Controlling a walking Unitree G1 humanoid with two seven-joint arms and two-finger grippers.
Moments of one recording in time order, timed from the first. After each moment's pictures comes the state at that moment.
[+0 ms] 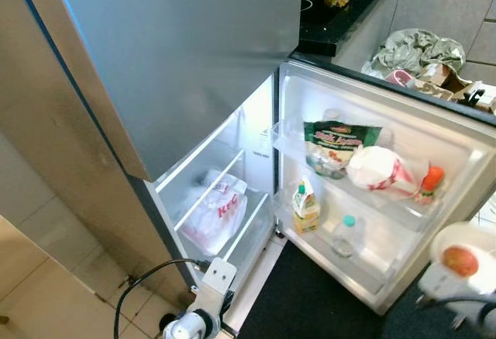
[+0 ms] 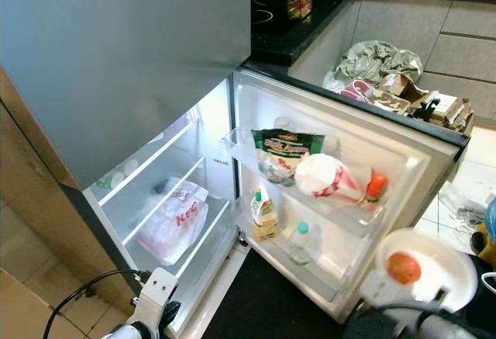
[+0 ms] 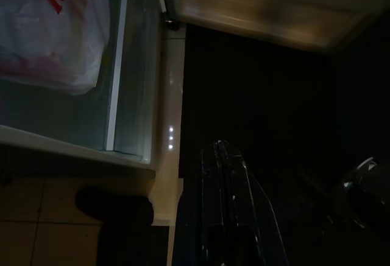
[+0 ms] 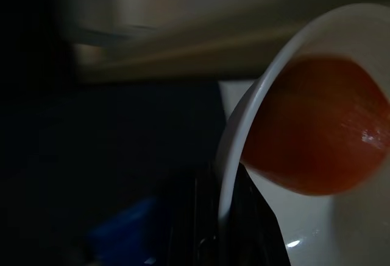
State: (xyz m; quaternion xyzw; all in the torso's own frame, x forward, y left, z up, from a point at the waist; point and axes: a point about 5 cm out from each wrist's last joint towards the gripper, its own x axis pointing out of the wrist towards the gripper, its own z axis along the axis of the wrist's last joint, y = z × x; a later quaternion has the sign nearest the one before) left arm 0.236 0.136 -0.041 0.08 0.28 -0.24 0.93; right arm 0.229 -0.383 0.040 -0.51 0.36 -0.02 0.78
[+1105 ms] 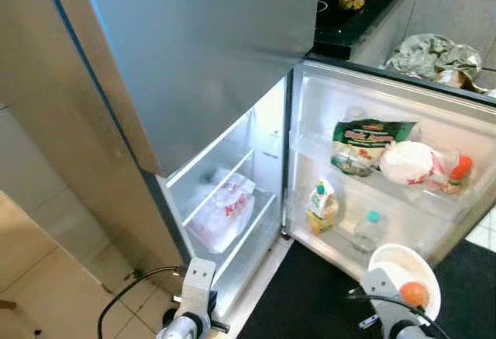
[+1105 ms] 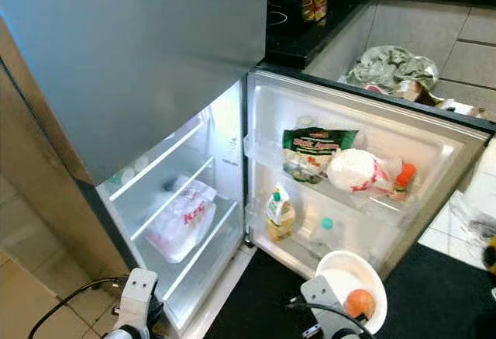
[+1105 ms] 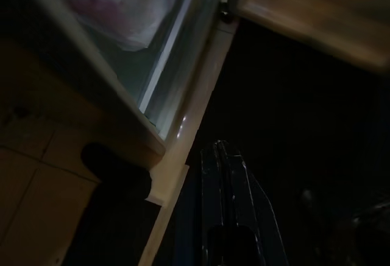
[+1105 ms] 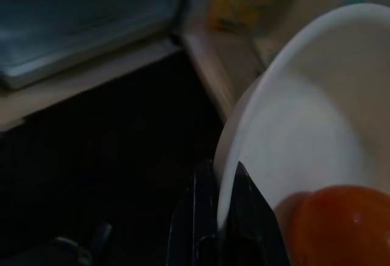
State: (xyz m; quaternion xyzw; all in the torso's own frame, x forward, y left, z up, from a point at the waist) left arm 0.233 0.152 -0.046 0.01 0.30 -0.13 0.95; right arm 0.220 -0.225 -0.050 -0.25 0.34 0.07 0.90
